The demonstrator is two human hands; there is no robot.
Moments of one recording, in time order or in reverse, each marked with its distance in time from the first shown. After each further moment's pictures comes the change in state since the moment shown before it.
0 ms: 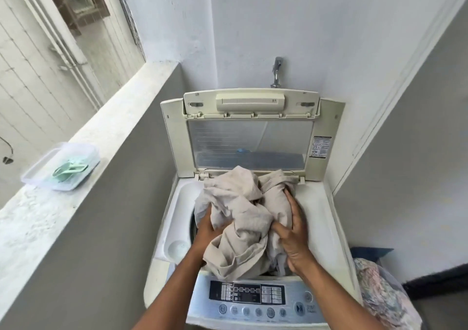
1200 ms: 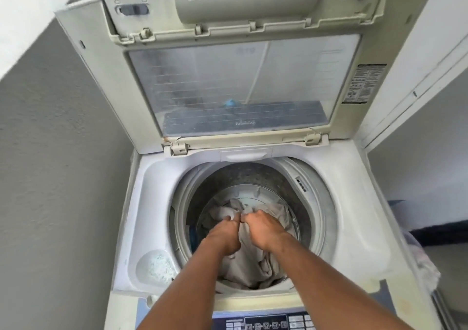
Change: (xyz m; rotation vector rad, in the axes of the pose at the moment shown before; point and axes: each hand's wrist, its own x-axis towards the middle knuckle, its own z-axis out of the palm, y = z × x) left_hand 0.107 -0.156 0.072 0.960 -0.700 -0.272; right_hand 0.083 0.174 0.069 -1.173 -0.667 0.269
